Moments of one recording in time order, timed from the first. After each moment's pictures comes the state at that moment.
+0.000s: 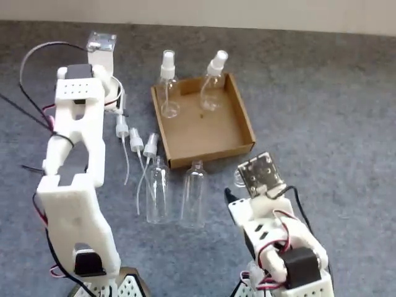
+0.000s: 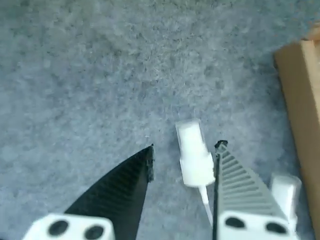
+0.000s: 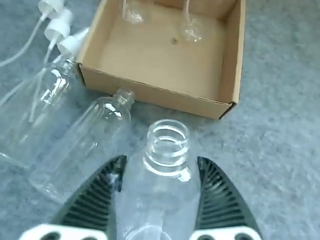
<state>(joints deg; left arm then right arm) -11.2 31.2 -24.0 73.9 -2.4 -20.1 -96.5 69.9 71.2 13.1</state>
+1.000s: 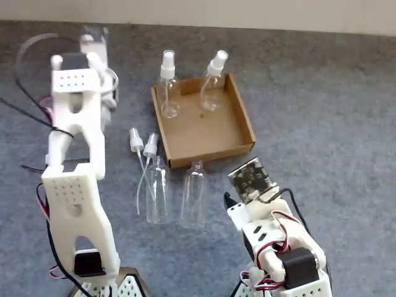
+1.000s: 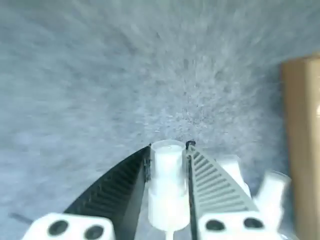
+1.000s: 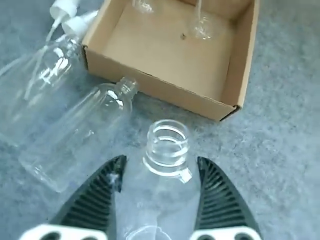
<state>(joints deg) -12.4 39.4 -47.5 89.8 0.9 -20.5 -94.5 71.5 70.5 22.7</state>
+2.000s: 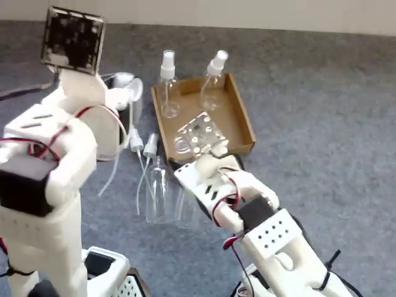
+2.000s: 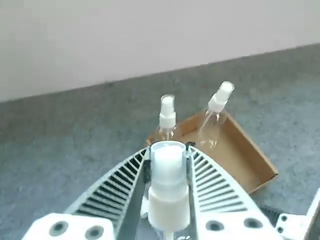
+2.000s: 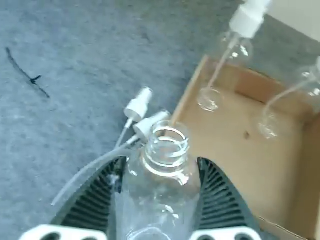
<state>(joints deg) 8.9 -34.5 -15.1 85.4 4.4 -39.8 -52.0 55.1 37.5 8.0</state>
